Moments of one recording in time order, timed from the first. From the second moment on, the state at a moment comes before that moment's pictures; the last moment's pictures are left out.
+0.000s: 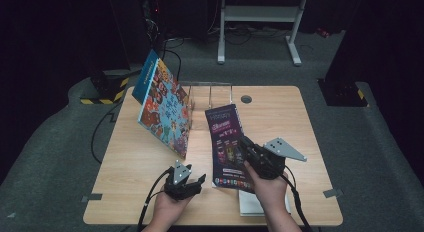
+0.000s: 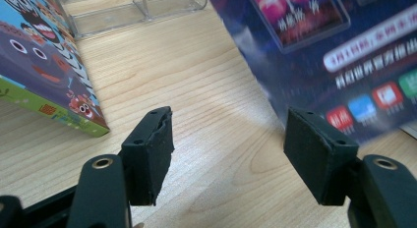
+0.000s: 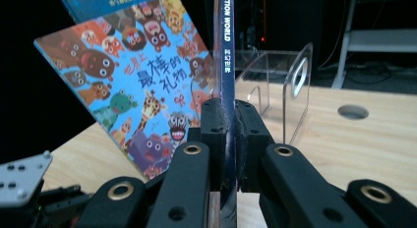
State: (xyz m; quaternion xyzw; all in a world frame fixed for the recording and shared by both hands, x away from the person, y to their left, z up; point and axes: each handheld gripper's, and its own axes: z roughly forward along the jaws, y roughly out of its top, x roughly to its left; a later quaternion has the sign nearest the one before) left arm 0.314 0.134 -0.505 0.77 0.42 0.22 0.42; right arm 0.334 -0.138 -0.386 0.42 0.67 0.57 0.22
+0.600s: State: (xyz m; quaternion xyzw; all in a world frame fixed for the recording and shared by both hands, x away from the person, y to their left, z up) left arm 0.313 0.134 -0.503 0.76 0.42 0.21 0.44; right arm 0.350 -0.153 -0.367 0.43 0.63 0.59 0.26
